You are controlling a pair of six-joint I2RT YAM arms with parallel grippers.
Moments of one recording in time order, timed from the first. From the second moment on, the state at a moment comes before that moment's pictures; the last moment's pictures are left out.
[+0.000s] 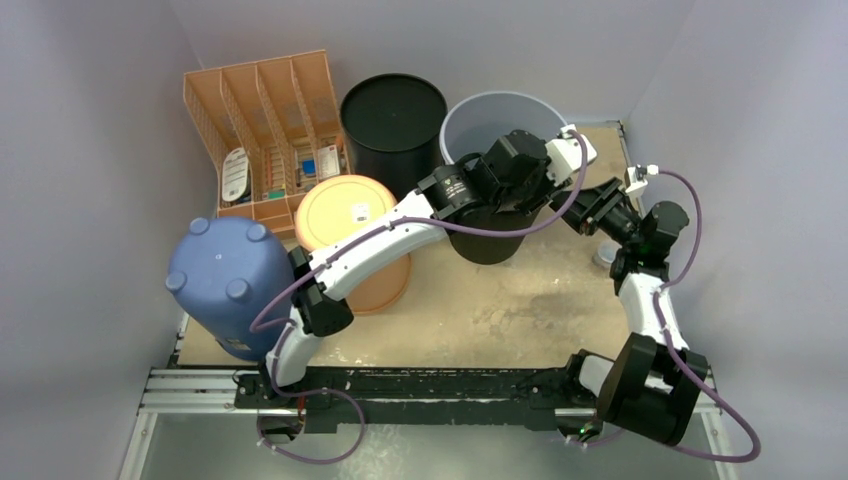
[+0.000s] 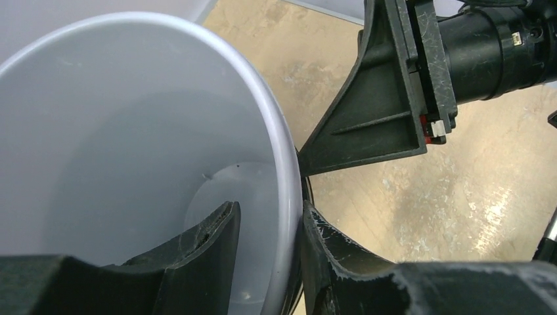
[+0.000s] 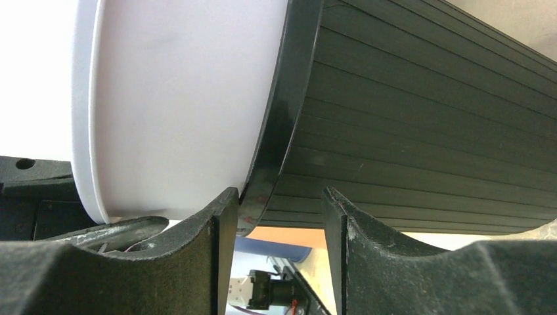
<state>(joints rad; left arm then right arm) -1.10 2.11 2.43 -0.72 -0.19 0.18 -0.37 1.13 0.59 0.52 -1.06 1.22</state>
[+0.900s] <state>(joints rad) -1.07 2.05 2.33 -0.66 -0.09 0.08 -0.35 1.30 0.43 1.26 -1.06 1.65</state>
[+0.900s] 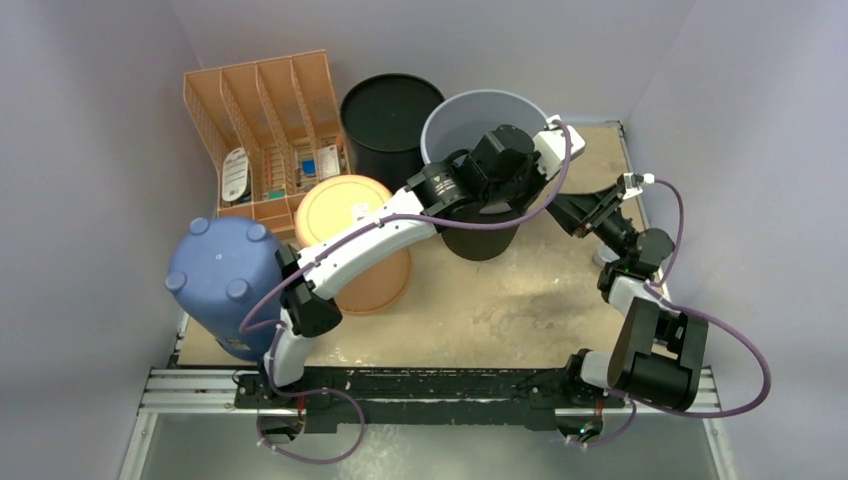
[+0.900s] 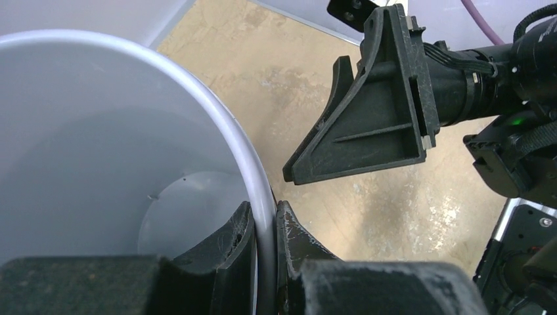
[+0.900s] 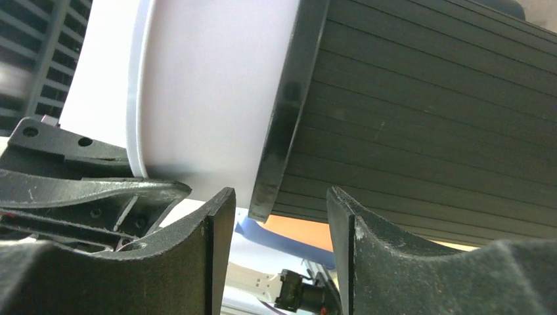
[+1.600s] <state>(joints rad) -1.05 2.07 2.38 -0.64 0.01 0.00 -0.33 1.32 0.48 1.33 -1.07 1.67</state>
